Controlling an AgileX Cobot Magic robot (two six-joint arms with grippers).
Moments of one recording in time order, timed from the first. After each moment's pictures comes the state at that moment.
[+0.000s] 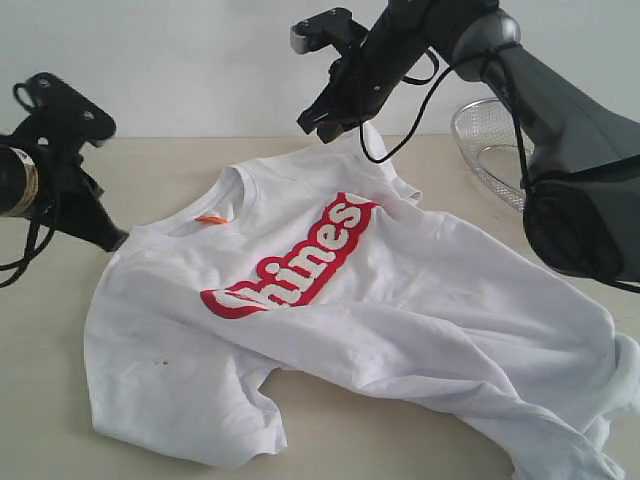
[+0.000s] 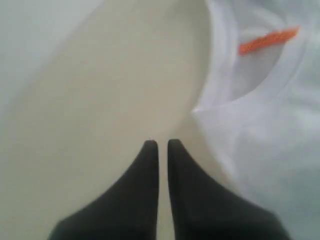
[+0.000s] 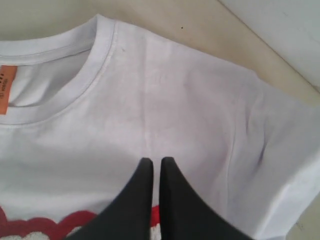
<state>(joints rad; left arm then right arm) -0.22 1.67 -0.84 1.71 0.21 -1.15 0.22 2.69 -2.80 0.31 1.22 -0.50</state>
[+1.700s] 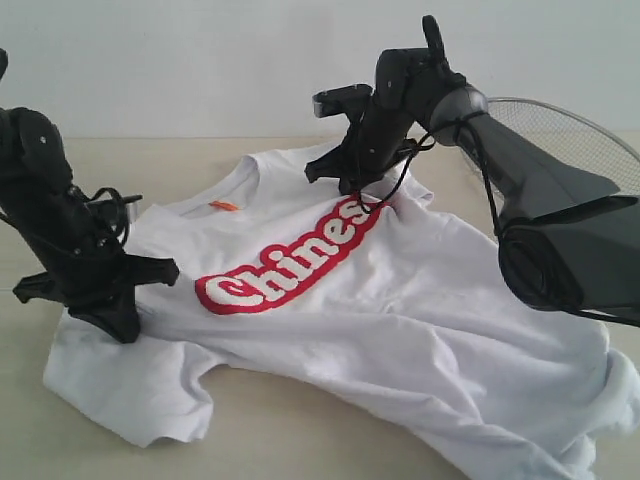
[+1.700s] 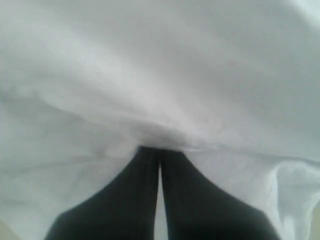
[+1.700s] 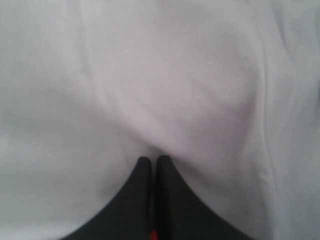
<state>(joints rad) -0.13 2.04 -1.15 -0.28 0.86 0.09 0.22 2.85 -2.81 0.14 1.18 -0.14</state>
